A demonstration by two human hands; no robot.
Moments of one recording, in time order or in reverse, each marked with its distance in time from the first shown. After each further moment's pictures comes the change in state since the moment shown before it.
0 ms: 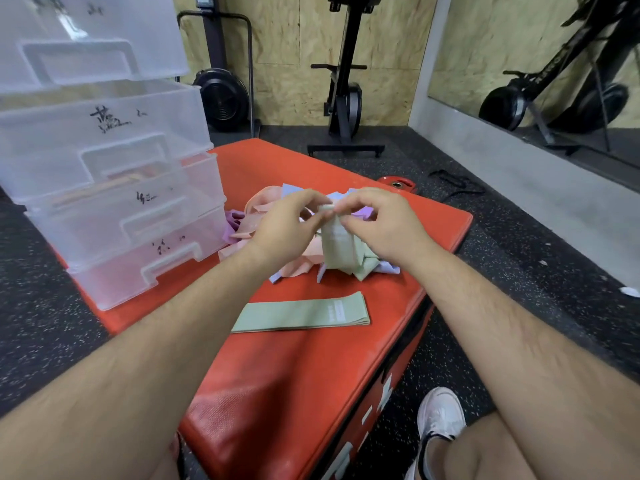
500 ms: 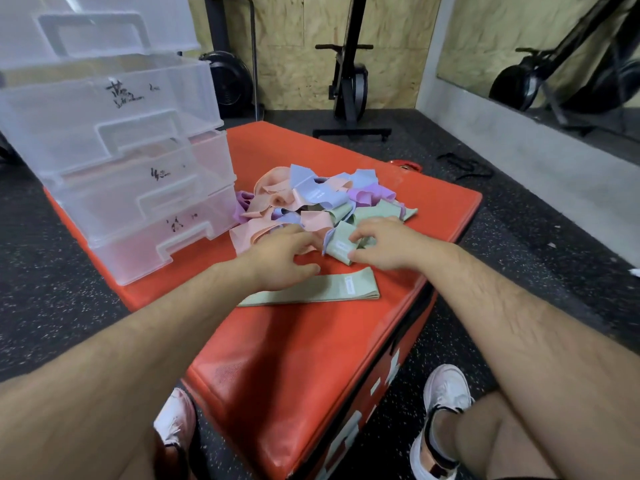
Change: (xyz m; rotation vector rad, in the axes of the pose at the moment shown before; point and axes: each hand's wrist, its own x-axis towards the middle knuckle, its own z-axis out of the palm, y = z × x) left_hand -0.060 -0.044 -0.008 0.361 -0.413 0.025; right_hand -0.024 0.043 0.025 -0.569 -0.512 0.249
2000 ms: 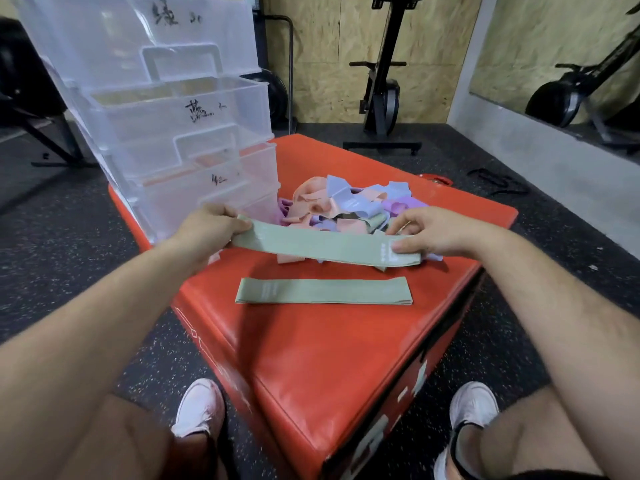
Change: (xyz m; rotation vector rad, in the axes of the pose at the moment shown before) left_hand -0.065 -0.078 -0.090 -0.770 0.441 -0.678; right_hand -0.013 -0.009 -0.049 0.470 -0.136 -0.011
